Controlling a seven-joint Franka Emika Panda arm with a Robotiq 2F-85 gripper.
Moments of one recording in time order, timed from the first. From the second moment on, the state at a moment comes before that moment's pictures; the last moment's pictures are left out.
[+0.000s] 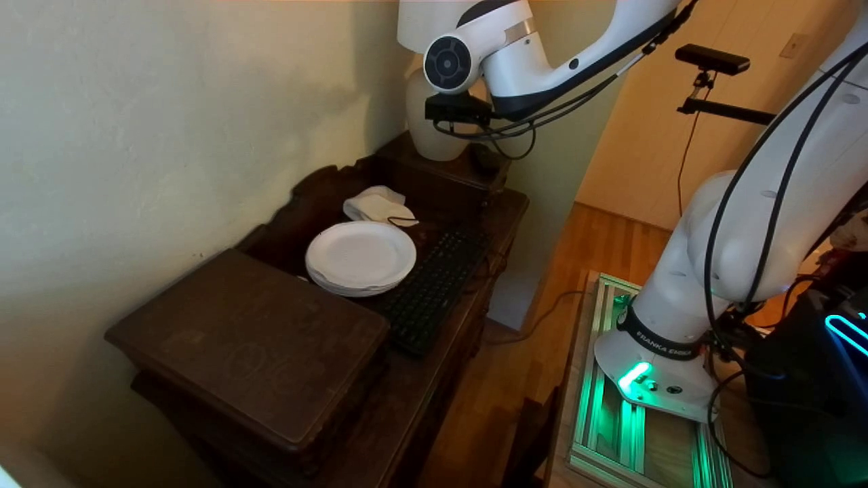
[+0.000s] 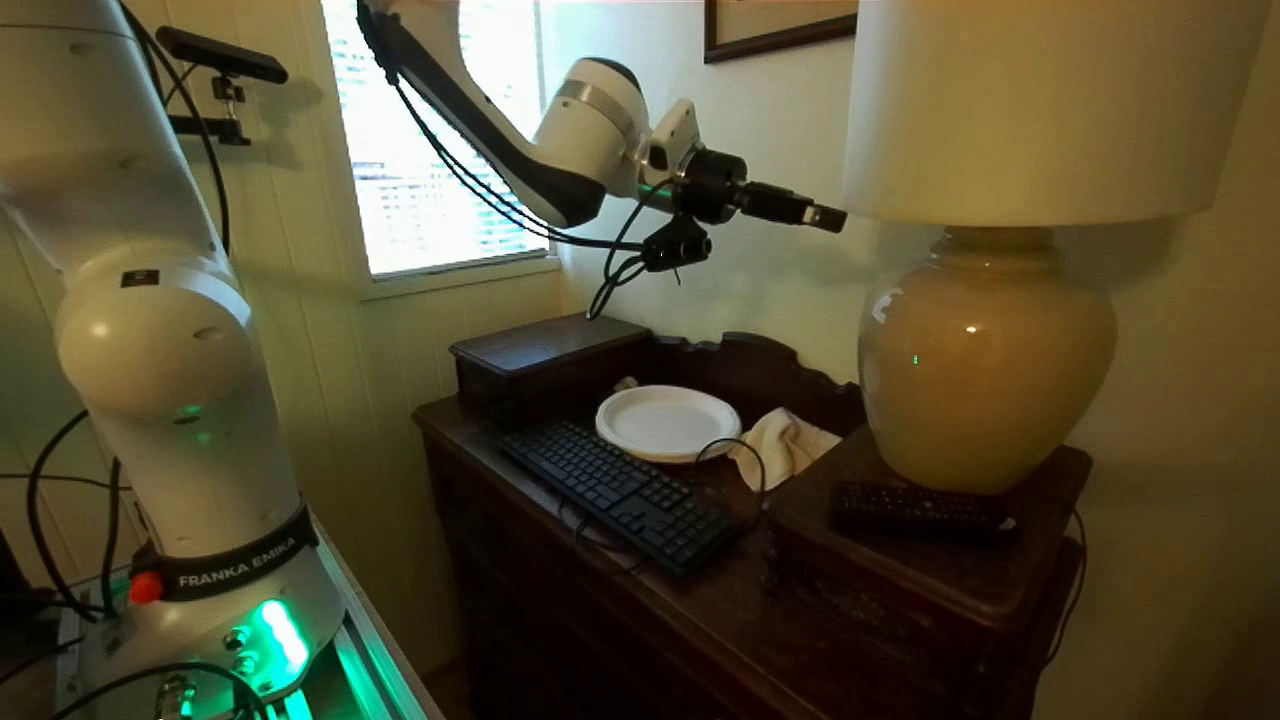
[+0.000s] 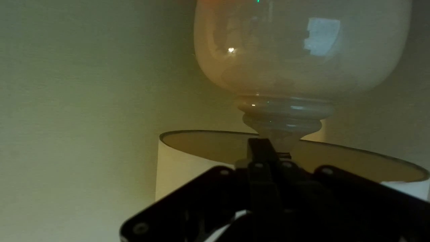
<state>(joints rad) -0.08 -0.12 -0.07 -2.30 -1.66 2.04 2.12</state>
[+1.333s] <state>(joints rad) -0.06 -0.14 -0.07 -2.30 -1.68 2.04 2.18</state>
